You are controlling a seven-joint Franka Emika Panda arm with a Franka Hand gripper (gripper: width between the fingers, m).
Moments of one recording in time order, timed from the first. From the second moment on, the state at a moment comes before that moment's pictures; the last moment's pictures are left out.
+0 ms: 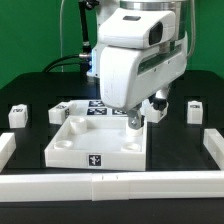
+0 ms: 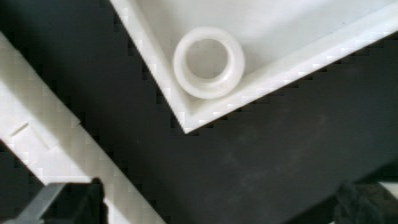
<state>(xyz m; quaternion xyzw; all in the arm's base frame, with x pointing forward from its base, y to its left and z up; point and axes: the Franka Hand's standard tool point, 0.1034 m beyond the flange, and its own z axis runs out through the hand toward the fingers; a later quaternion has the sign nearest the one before) 0.589 0.033 0.086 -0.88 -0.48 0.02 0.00</state>
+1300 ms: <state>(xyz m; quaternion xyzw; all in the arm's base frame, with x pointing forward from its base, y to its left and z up) 0.537 0.018 0.067 -0.80 -0.60 0.01 0.01</state>
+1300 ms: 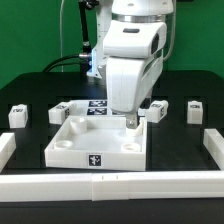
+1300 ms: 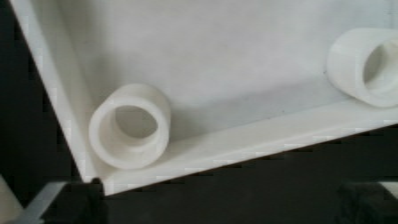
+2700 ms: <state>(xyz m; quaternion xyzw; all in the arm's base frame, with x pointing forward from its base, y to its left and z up) 0.452 -0.044 0.006 -0.76 -0.65 0.02 0.03</state>
